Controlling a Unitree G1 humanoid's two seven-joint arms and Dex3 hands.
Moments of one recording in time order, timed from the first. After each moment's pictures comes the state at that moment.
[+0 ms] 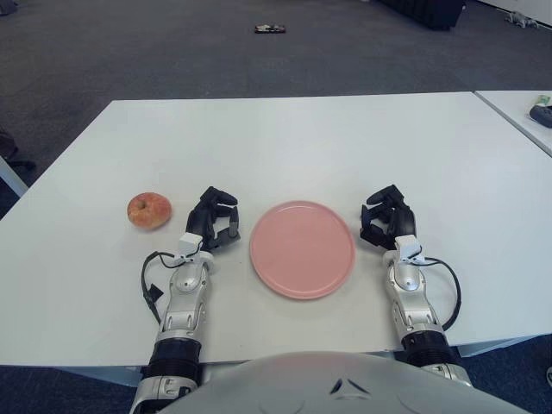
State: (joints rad) left arm 0.11 0.01 0.07 0.17 -0.01 -0.18 0.00; right arm 0.02 0.01 -0.05 0.36 -0.17 -0.43 -0.24
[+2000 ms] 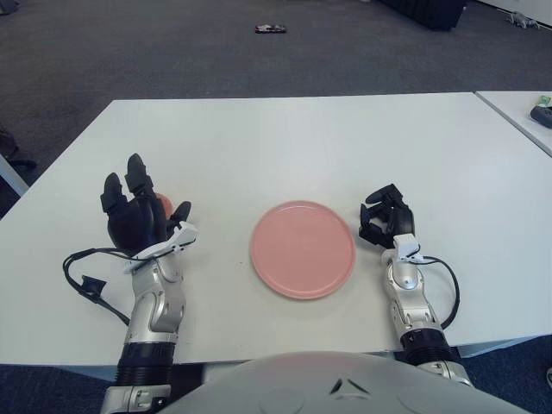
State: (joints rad) left arm 0.11 0.17 0.05 -0.07 0.88 0.30 0.44; right arm 0.01 0.01 -0.05 0.38 -0.17 -0.43 -0.25
